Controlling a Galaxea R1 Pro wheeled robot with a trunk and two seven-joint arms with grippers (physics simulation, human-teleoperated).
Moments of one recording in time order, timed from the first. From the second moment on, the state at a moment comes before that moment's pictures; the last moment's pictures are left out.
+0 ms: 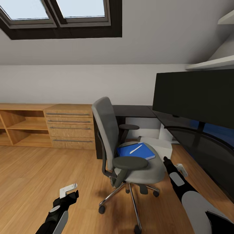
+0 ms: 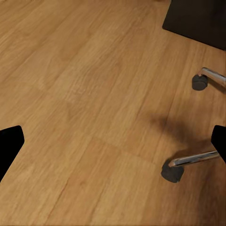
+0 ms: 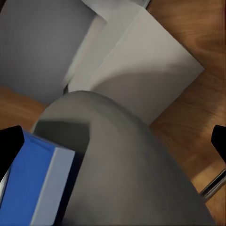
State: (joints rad) left arm -0.23 0.04 -0.07 -1.07 0.37 0.27 0.37; right arm -0.79 -0.06 -0.35 -0.35 -0.77 -0.14 -0.01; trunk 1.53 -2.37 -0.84
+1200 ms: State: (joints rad) left arm -0.23 0.04 -0.07 -1.07 0.37 0.27 0.37; right arm -0.79 -0.11 -0.37 -0.35 -0.80 -0.07 -0.05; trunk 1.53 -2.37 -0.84
